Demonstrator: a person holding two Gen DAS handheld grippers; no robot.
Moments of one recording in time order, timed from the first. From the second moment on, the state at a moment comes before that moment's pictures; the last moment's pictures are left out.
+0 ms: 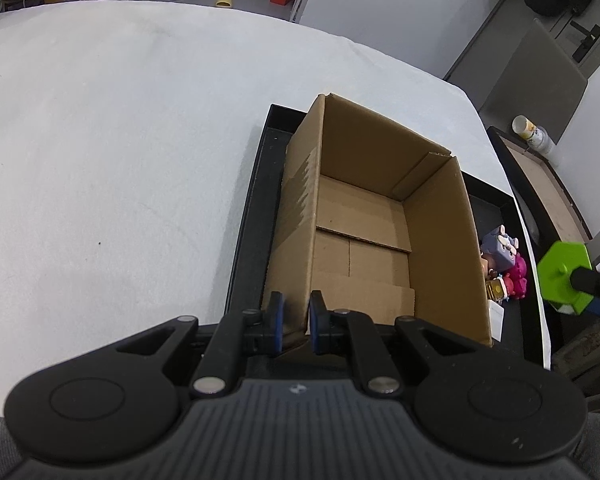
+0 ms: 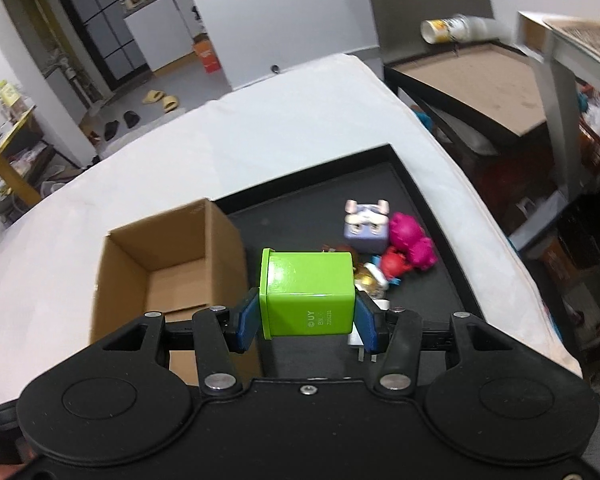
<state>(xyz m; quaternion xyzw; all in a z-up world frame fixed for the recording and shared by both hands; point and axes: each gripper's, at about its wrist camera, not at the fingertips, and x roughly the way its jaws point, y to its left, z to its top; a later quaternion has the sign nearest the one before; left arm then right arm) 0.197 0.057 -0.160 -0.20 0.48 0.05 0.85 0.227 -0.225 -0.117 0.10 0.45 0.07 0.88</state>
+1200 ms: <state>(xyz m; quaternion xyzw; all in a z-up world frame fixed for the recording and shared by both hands) 0.194 0.073 -0.171 -0.24 0.47 0.04 0.85 0.244 -0.093 -0.121 0.01 0.46 0.18 0.87</state>
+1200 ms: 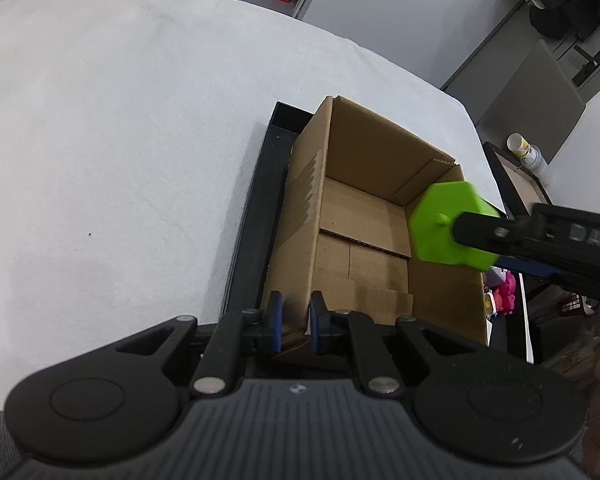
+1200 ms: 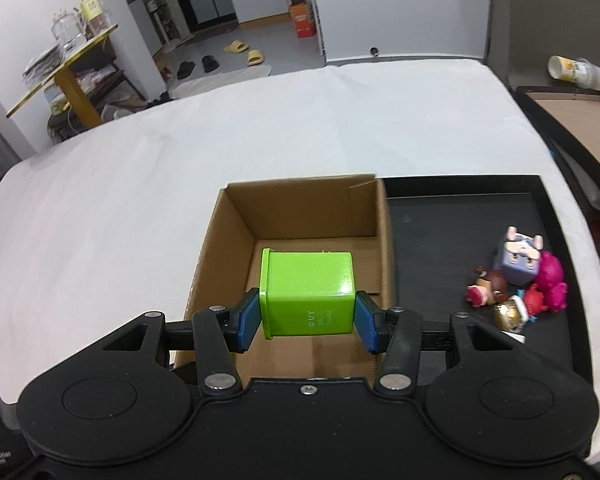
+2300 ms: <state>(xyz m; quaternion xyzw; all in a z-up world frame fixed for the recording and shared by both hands) 0.189 0.080 -0.173 -0.25 0.46 0.03 0.85 0.292 -0.065 -0.147 -0.01 0.47 0.24 0.85</state>
